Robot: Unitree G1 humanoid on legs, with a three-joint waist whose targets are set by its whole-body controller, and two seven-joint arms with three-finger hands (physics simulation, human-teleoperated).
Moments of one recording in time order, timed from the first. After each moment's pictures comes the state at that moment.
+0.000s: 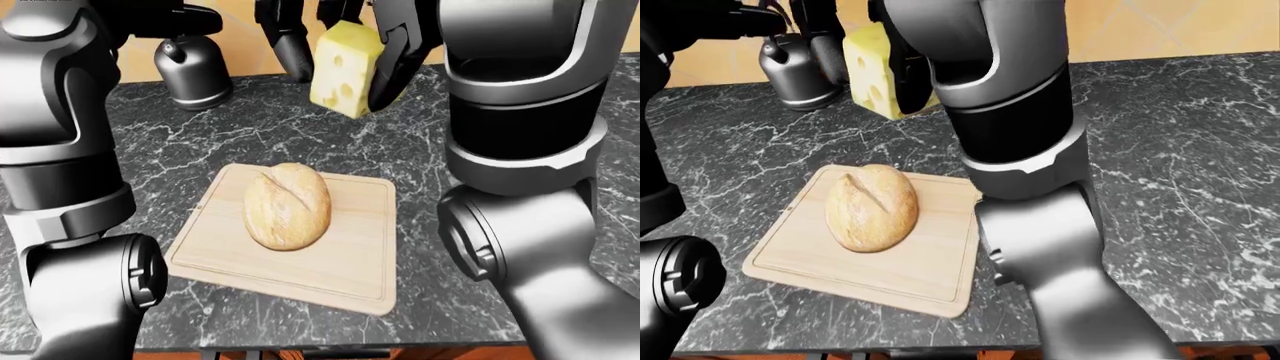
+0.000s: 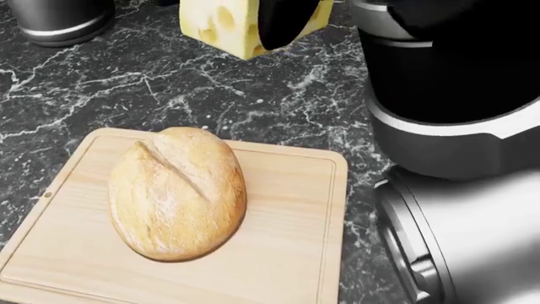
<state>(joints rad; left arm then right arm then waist) -1.25 0.53 0.20 0.22 -0.09 0.88 0.03 -1.67 -0.12 0.06 0.20 -1.04 0.33 1.61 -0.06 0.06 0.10</state>
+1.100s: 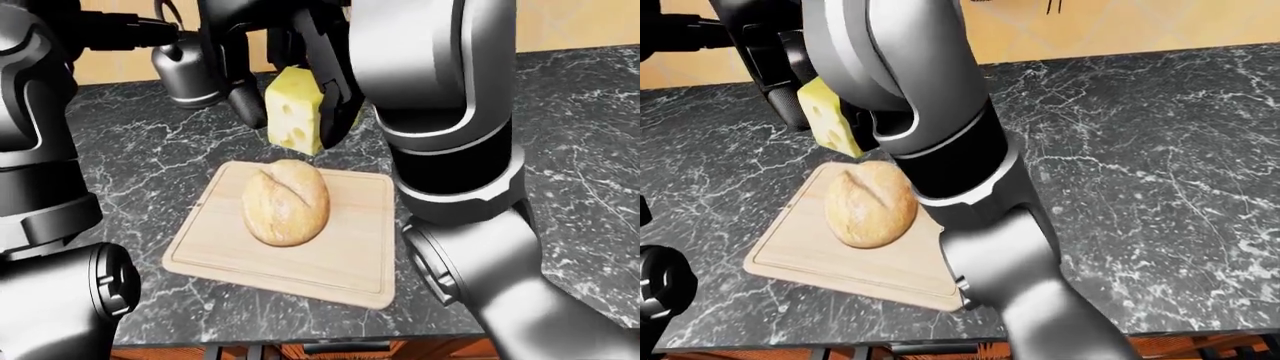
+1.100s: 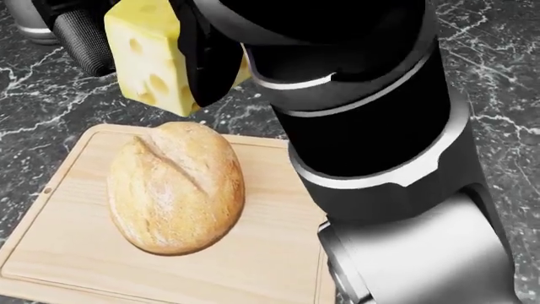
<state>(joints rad) -1.19 0.64 0.24 0.31 -0.07 0.80 0.00 -1.62 0.03 0.10 0.20 -1.06 0.29 1.60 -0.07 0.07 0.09</state>
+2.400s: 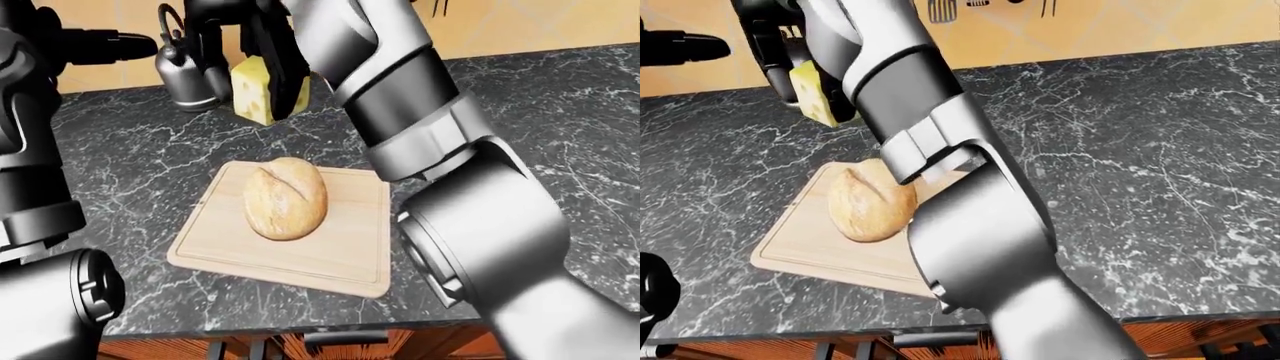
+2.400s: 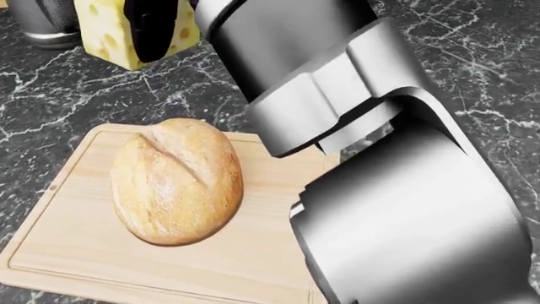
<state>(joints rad) -1.17 0.70 0.25 0.45 -0.09 0.69 0.00 -1.82 0.06 0.09 0.93 -0.93 0.11 1.05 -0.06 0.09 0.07</state>
